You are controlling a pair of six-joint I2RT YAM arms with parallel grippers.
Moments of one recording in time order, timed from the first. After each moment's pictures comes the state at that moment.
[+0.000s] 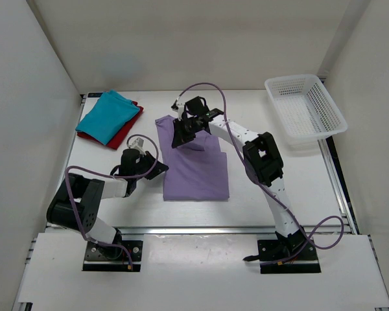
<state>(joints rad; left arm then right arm) -0.28 1.52 0.44 0.51 0.30 -0.81 0.61 2.35 1.99 -0.51 -0.57 0.21</state>
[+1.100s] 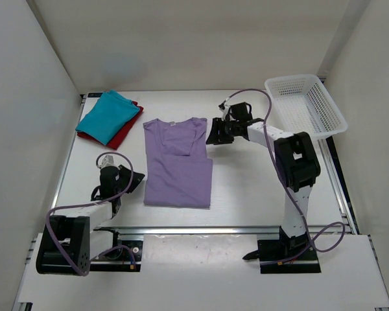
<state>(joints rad) -0.07 1.15 0.20 0.43 0.16 -0.89 0.36 2.01 1.41 -0.23 -0.52 0.30</state>
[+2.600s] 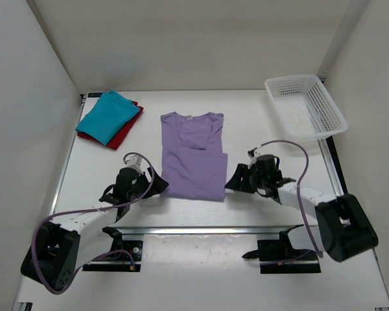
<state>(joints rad) -0.38 1.05 0.22 0.21 0.13 -0.68 0.35 1.30 0.44 0.09 -0.43 0.56</state>
